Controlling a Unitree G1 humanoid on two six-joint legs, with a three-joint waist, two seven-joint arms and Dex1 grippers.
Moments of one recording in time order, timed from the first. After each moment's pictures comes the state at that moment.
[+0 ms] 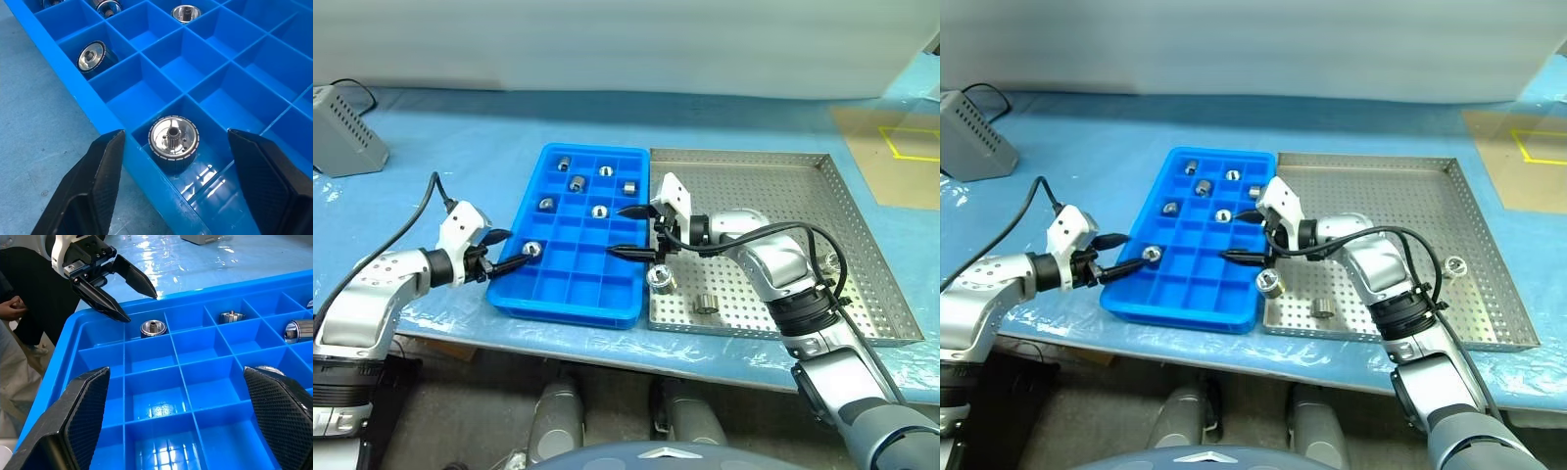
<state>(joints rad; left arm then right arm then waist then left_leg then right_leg) -0.20 0.79 0.12 -0.10 -0.37 0.51 -0.91 -0.64 -0.41 0.27 0.02 0.34 0.54 0.98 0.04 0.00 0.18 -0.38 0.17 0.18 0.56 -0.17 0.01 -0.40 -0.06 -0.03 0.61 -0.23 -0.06</state>
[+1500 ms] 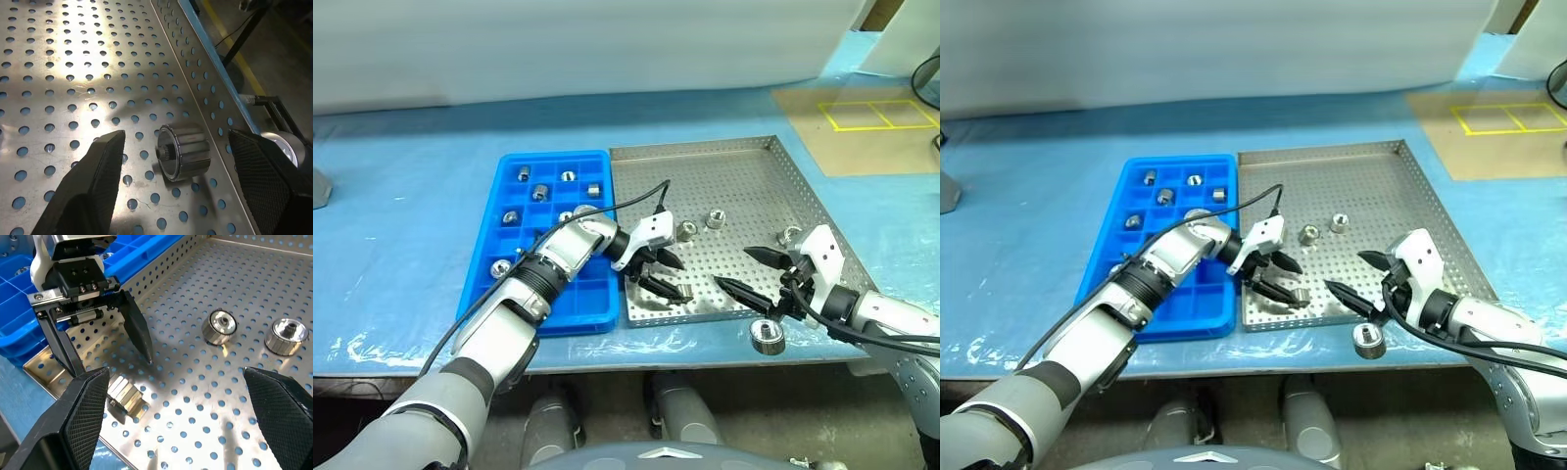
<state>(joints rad) -0.89 0.16 -0.49 0.61 -0.12 0.30 -1.34 0.12 -0.71 -0.31 -0.65 0.60 0.80 0.69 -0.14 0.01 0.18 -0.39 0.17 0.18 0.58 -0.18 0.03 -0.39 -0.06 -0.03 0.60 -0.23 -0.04</state>
